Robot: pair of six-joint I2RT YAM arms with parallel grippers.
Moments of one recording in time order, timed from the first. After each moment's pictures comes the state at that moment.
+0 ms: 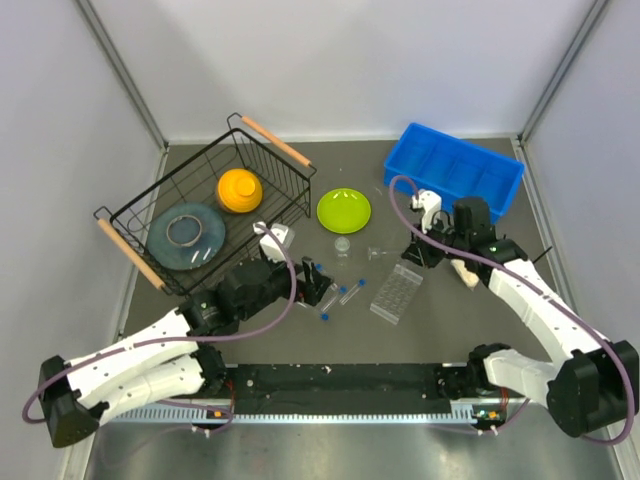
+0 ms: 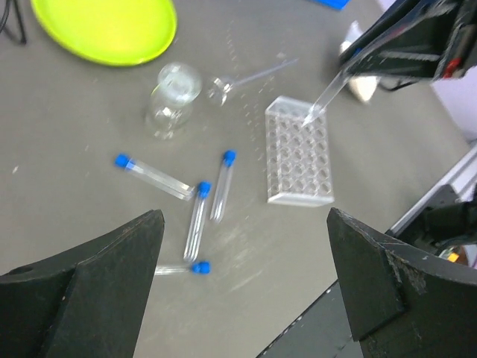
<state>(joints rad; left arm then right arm) -0.96 0.81 0.63 -0.12 -0.18 -0.51 0.31 1.07 0.80 -0.43 -0.53 -0.18</state>
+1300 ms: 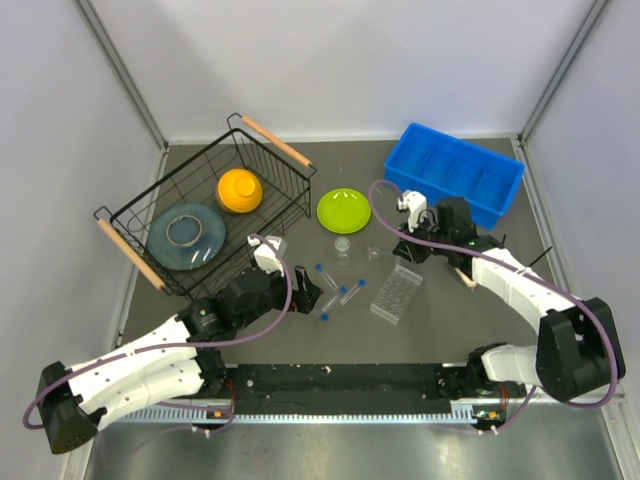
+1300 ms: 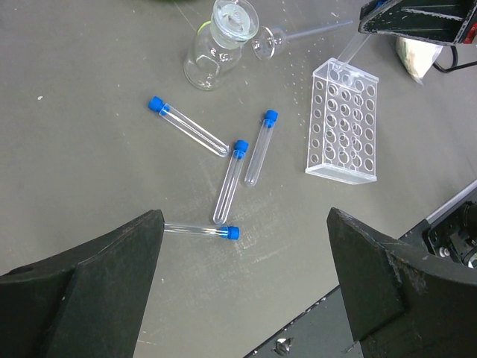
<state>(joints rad) -0.94 0.74 0.51 -0.22 -0.23 -0.61 0.34 1.27 0.75 -0.18 -0.46 -0.23</state>
